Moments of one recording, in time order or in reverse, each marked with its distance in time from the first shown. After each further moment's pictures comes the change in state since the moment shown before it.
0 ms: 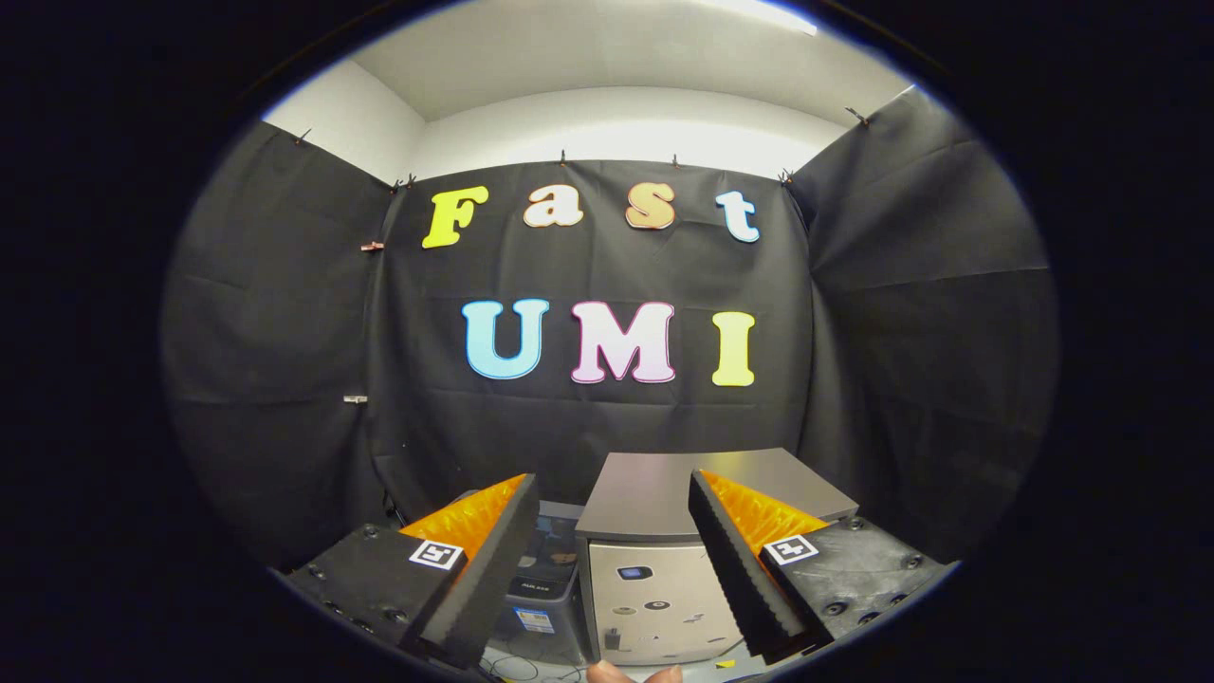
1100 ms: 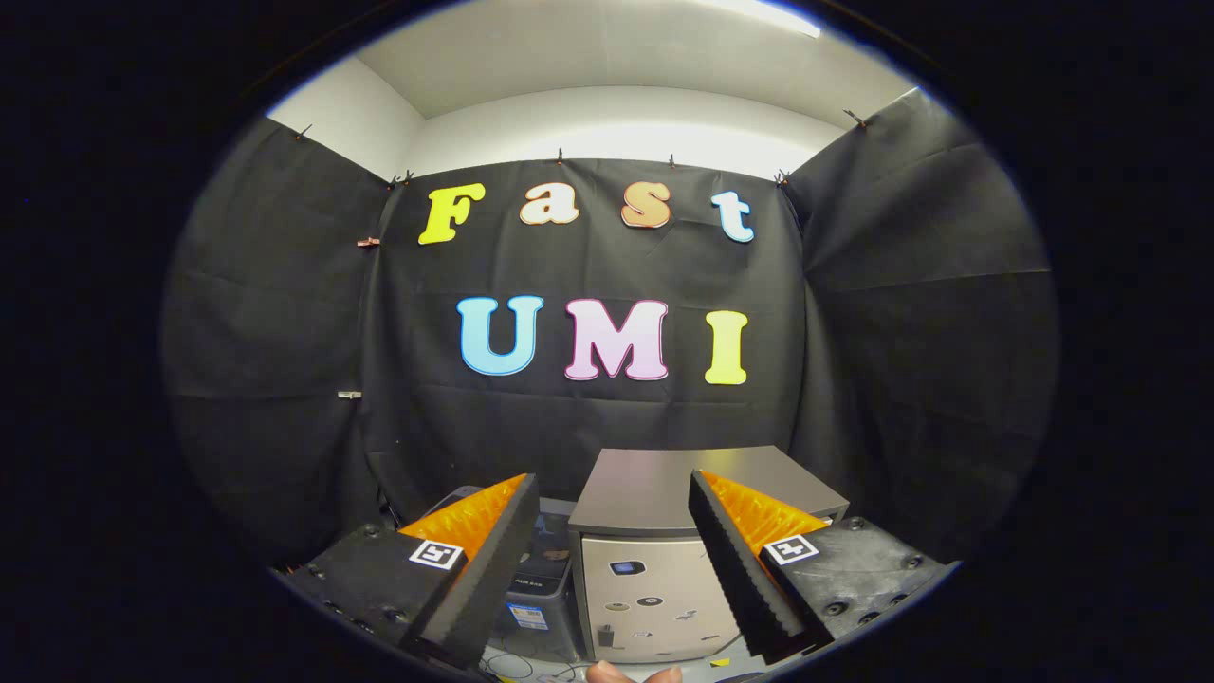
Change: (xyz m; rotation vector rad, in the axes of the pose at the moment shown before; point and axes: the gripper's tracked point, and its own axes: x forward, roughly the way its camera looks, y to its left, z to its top) arm -0.005 -0.003 -0.003 -0.013 0.010 -0.022
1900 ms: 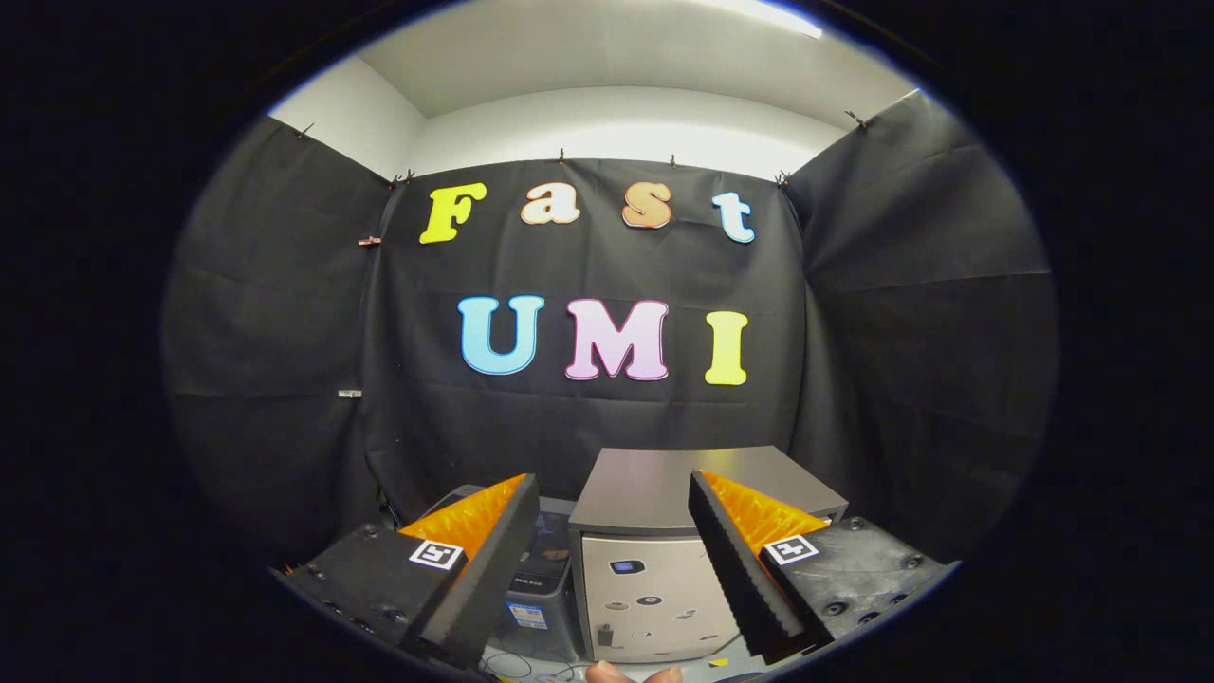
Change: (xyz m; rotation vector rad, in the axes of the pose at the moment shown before) arm -0.004 0.001 0.002 -0.002 0.002 -0.001
